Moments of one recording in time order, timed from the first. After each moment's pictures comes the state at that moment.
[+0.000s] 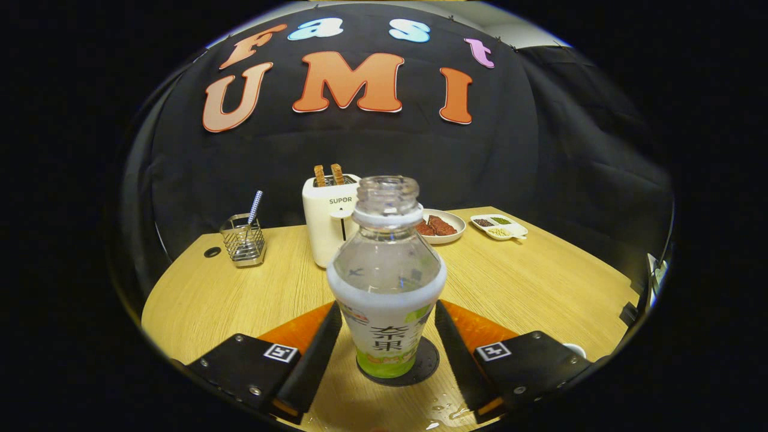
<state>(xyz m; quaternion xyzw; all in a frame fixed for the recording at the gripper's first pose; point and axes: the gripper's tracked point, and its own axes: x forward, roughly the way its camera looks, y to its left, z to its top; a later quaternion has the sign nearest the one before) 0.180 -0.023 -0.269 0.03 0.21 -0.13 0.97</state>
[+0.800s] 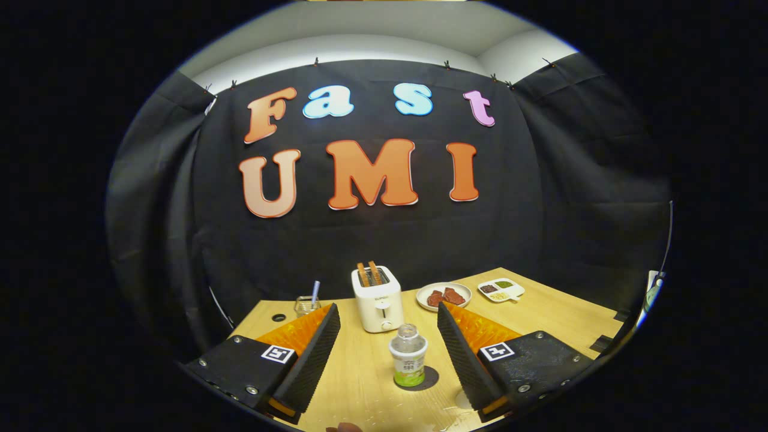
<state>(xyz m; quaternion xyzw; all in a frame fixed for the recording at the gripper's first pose) 0.085 0.027 -0.046 0.07 0.07 -0.05 0.99</state>
